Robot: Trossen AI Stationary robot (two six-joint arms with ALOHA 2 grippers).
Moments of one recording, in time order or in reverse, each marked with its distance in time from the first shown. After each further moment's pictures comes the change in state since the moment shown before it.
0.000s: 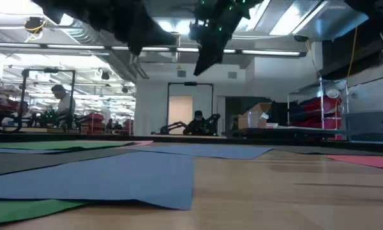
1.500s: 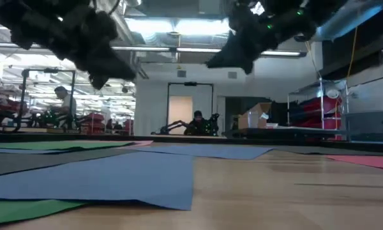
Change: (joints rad) left arm 0.114 -0.255 -0.265 -0.173 0.072 -0.321; right arm 0.295 -0.539 -1.141 1.065 0.153 0.417
